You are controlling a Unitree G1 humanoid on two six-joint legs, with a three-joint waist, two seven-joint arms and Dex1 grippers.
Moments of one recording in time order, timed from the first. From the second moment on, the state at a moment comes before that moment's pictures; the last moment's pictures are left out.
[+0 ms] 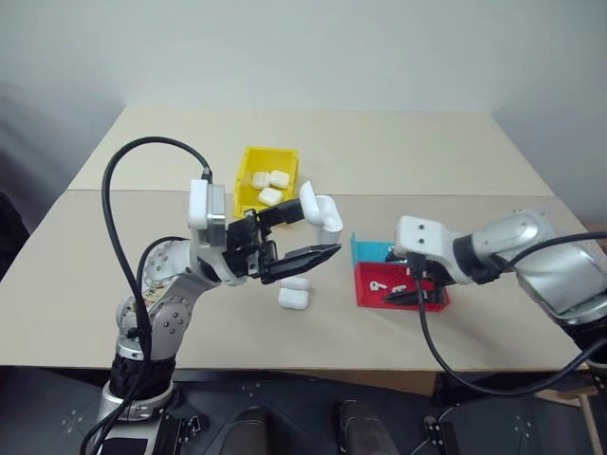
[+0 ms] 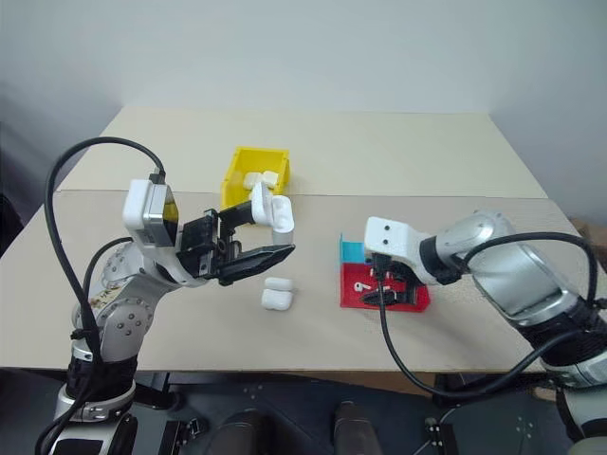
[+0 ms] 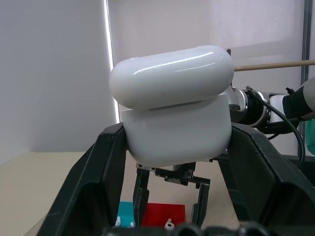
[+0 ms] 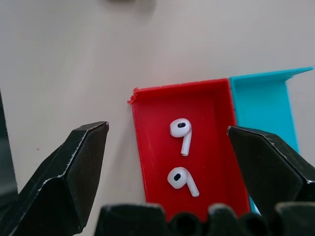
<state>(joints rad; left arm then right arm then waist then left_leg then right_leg) -0.43 0.38 0.03 -0.39 -0.75 0.37 -1.02 -0.72 -1.01 0.46 -0.27 0.22 0.78 1.16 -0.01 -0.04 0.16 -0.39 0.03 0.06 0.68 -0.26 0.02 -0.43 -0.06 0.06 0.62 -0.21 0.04</state>
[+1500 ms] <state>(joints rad) -0.43 0.41 0.00 -0.36 -0.75 0.27 -1.17 -0.74 -0.81 0.57 -0.16 -0.05 0.87 1.14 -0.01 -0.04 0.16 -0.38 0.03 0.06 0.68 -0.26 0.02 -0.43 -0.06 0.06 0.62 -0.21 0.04</state>
